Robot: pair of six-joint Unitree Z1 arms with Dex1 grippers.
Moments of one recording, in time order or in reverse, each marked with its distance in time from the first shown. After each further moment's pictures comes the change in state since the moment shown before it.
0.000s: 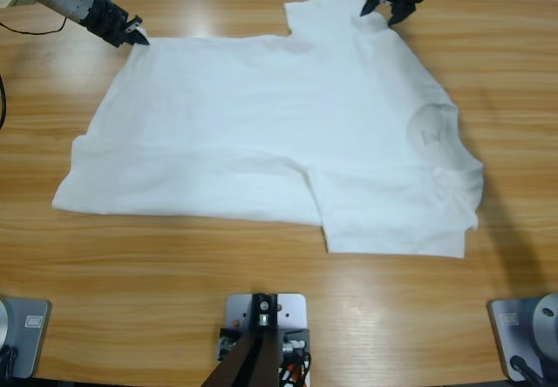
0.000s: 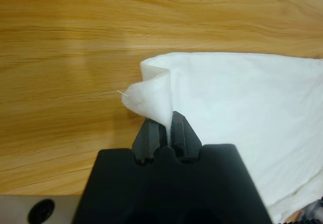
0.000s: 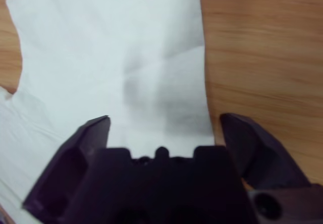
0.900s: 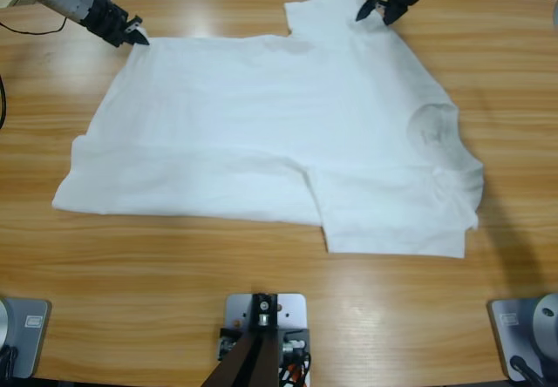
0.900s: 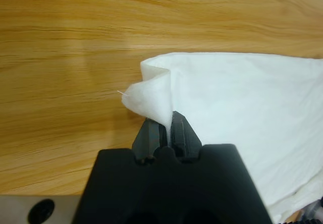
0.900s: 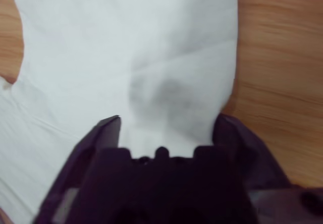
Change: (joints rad) arm 0 0.000 0.000 0.000 0.000 0.000 0.000; arm 1 0.026 0.004 -0.002 0.007 0.000 -0.025
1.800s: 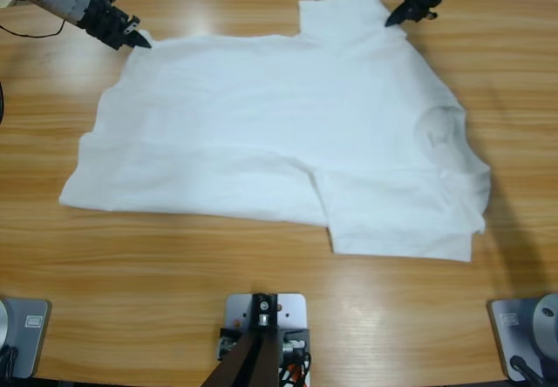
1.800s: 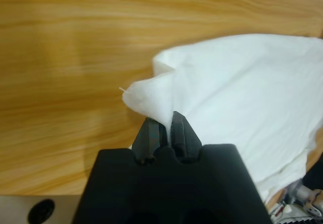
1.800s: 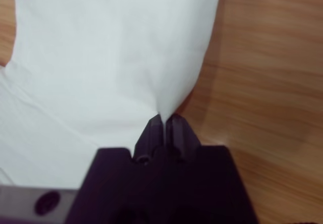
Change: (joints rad) arm 0 0.022 0.000 -0.001 0.061 -0.095 0.030; arm 1 -0.092 -0.004 0.000 0.081 0.043 -0.124
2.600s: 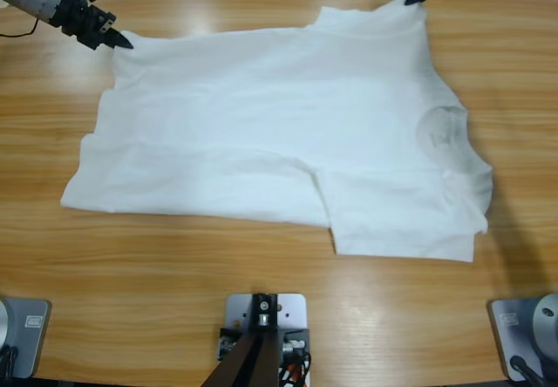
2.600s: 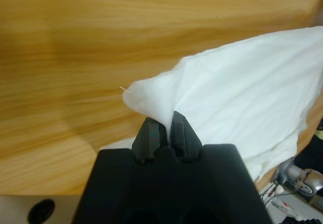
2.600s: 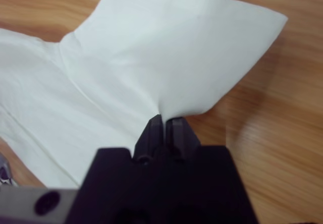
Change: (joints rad) arm 0 0.056 -0.044 -0.001 0.132 -0.051 0.090; arm 1 -0.011 -0.179 0.118 0.080 0.044 -0.078
